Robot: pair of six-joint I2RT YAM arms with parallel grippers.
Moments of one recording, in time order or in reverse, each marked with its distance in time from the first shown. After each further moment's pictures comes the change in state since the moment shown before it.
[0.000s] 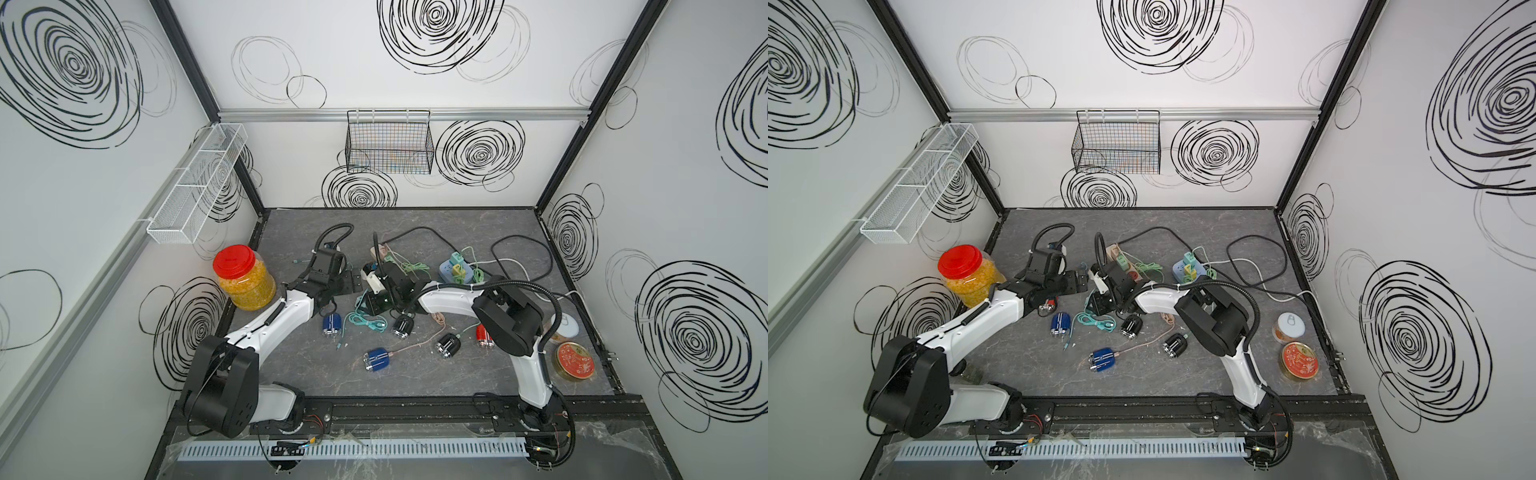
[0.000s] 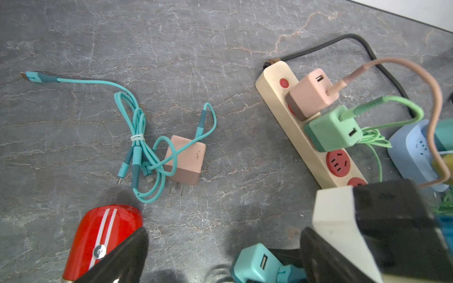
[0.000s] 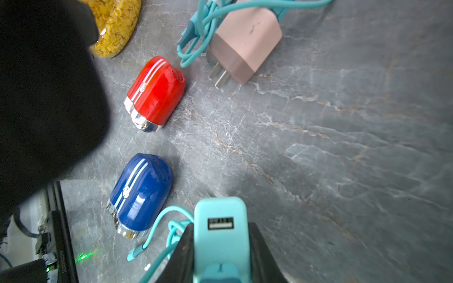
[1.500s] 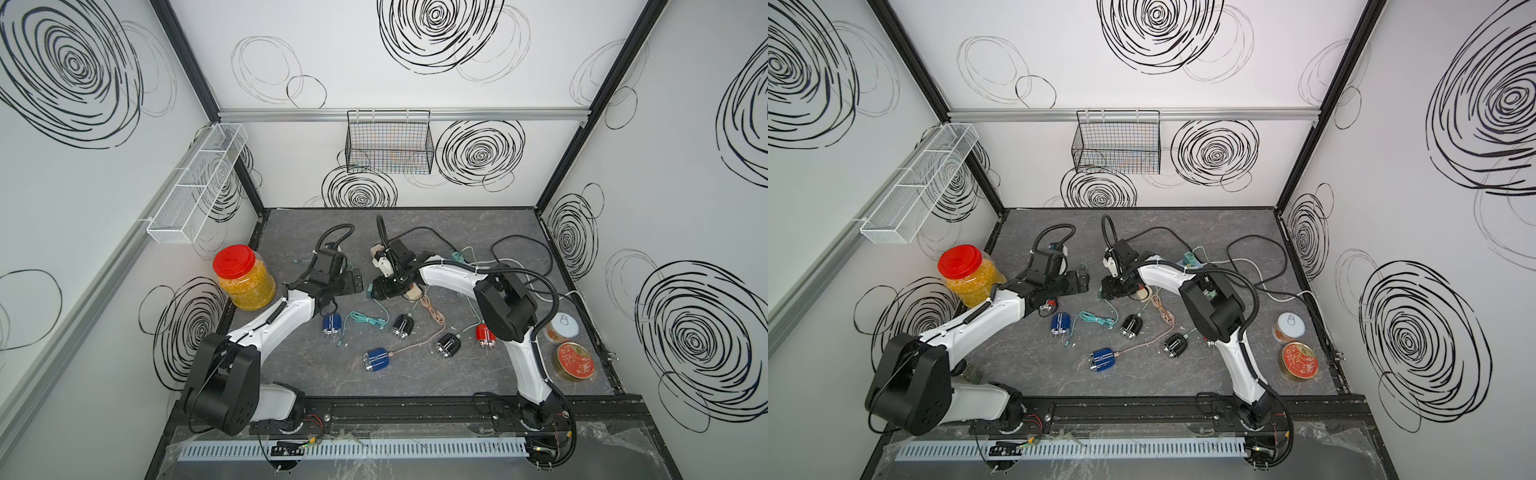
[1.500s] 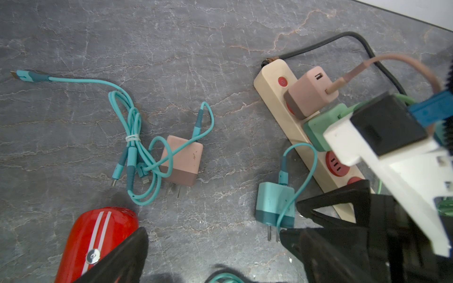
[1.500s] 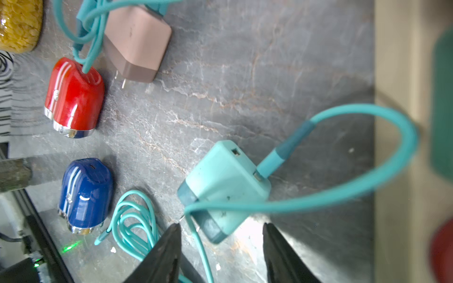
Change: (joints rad) left arm 0.000 0.011 -0.004 0.018 -0.001 0.000; right arm -0.129 0.101 0.326 -0.526 -0.011 -0.112
